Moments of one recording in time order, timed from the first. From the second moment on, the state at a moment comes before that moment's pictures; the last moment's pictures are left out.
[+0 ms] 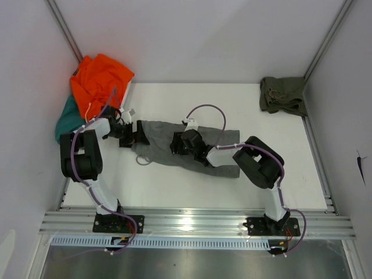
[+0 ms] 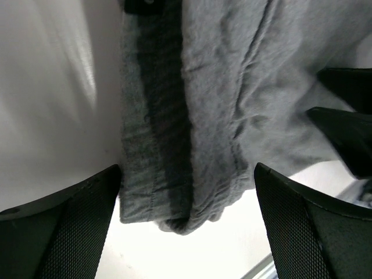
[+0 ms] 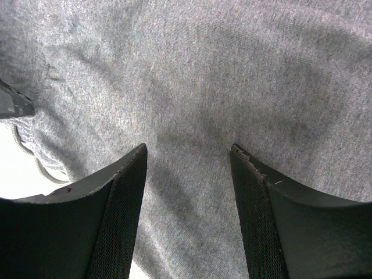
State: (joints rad) left arm 0.13 1.82 1.13 -0.57 0.61 0.08; right arm 0.87 2.04 1.12 0.40 0.20 0.62
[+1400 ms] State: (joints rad) left arm 0.02 1.75 1.22 -0.63 0.28 0.12; right arm 0.93 2.09 1.25 0.28 0.27 0.56
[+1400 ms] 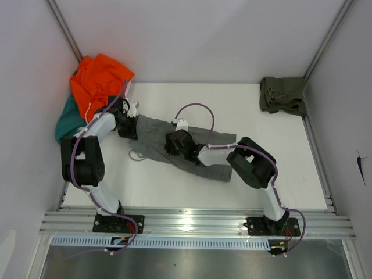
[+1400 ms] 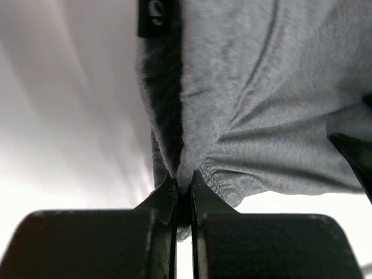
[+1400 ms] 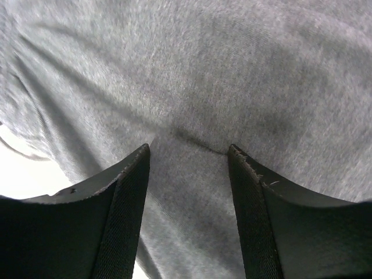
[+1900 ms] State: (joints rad) left arm 0.01 1.70 1.29 -0.71 0.04 0.21; right arm 0.96 2.15 1.31 0.31 0.23 0.52
